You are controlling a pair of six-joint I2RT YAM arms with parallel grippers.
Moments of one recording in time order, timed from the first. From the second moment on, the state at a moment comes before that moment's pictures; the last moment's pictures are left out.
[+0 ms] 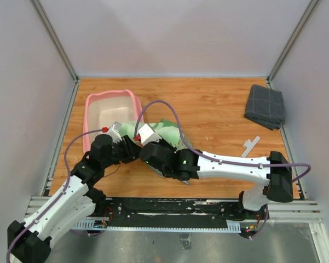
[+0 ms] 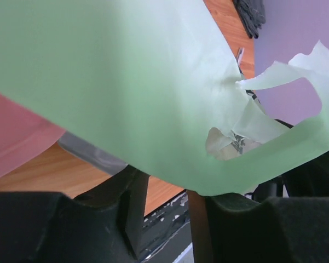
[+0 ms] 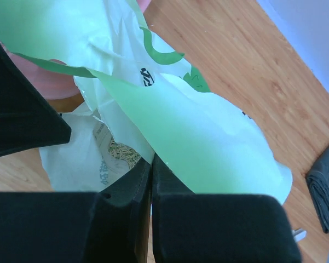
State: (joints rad) left arm -0.50 0.66 0.45 -0.23 0.23 -0.90; right arm 1.35 1.54 1.30 -0.49 0.83 0.10
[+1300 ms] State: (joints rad) left arm -0.56 0.78 0.58 -0.15 0.20 -0.93; right arm 1.24 1.41 1.25 -0.43 0.74 0.05
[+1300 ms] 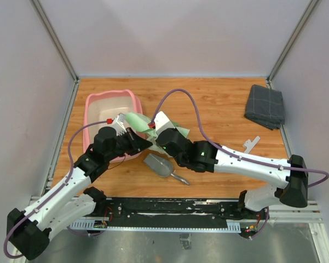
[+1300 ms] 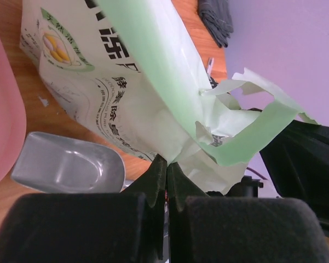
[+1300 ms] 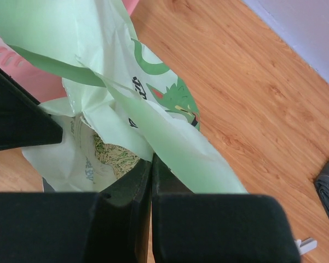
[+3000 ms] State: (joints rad) left arm -0.59 1.03 0.79 -0.05 0.26 -0.88; right arm 1.32 1.08 0.51 -0.19 0.40 0.30
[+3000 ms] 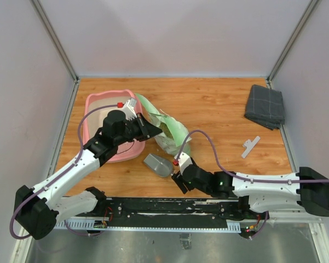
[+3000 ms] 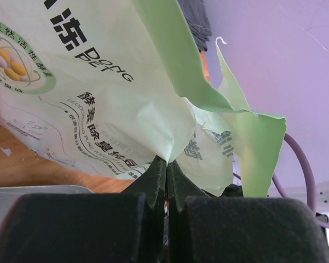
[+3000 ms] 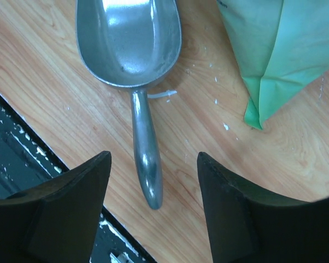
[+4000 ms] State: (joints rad) left arm -0.59 1.03 0.79 -0.06 0.25 -0.88; right arm 1.38 1.21 0.48 -0.06 0.49 0.26
